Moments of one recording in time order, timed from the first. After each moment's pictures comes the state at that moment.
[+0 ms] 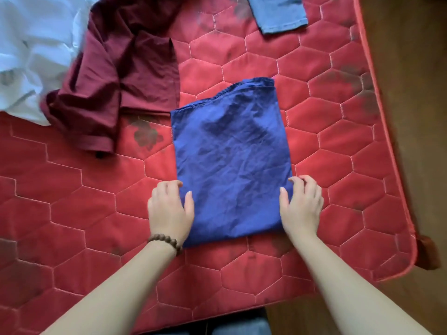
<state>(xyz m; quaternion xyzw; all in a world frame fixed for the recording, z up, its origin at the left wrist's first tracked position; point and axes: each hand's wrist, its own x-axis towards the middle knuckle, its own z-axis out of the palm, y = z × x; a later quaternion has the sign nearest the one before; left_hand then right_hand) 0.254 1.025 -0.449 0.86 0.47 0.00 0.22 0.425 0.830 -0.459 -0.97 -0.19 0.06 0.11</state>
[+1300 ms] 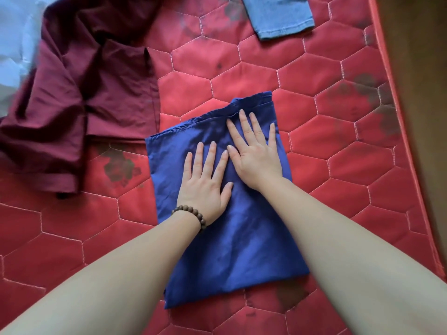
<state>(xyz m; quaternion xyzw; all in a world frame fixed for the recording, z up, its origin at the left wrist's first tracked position) 0.393 1.060 -0.516 0.96 0.22 -0.12 0.11 0.537 0.992 -0.510 -0.88 -0.45 0.13 0.03</state>
